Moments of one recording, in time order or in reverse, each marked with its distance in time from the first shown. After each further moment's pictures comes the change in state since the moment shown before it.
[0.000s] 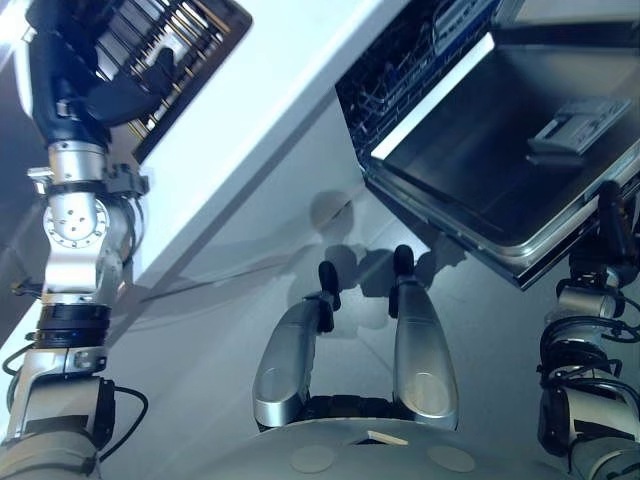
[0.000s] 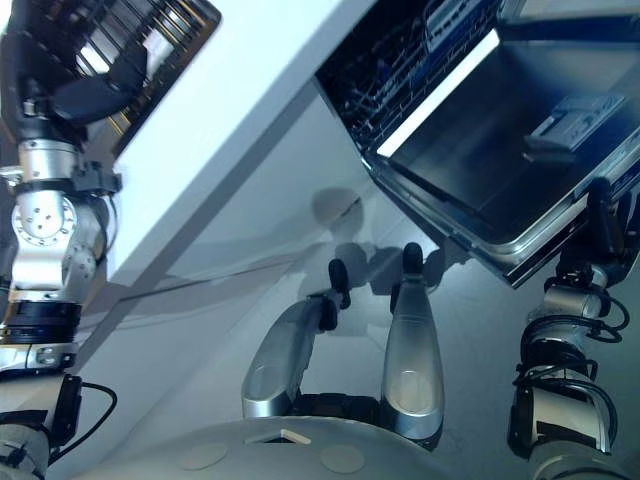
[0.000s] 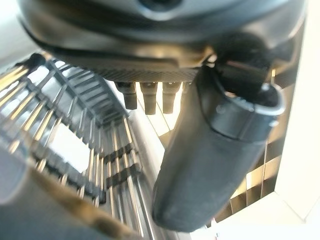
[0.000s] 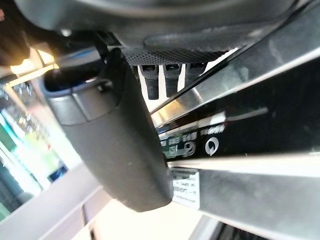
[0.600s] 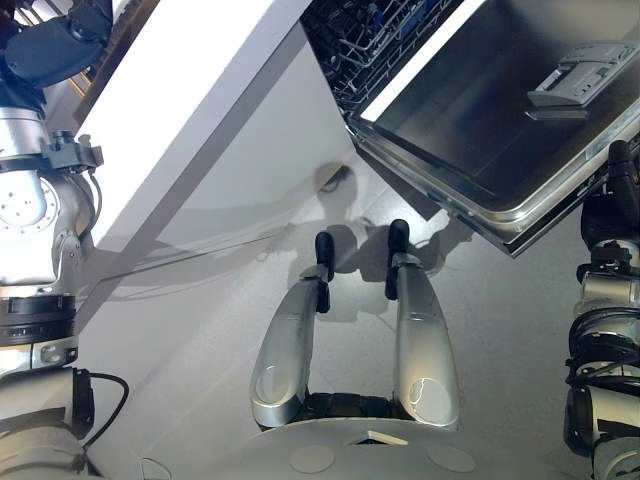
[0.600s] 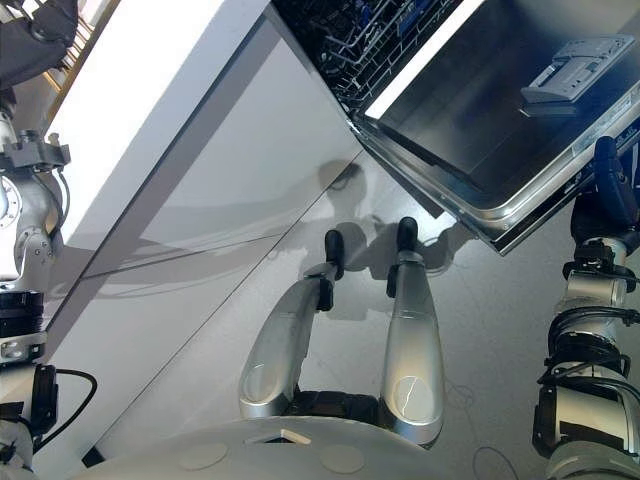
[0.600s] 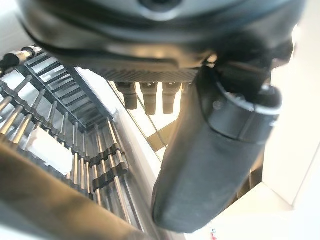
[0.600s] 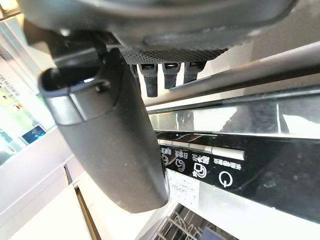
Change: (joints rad) left arm -0.001 0.060 0.079 -0.032 0.017 -0.025 0.019; right arm 0.013 -0.082 0.038 -0.111 0.022 0.168 0.094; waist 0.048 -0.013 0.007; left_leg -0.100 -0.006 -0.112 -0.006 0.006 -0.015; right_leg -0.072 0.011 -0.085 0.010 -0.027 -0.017
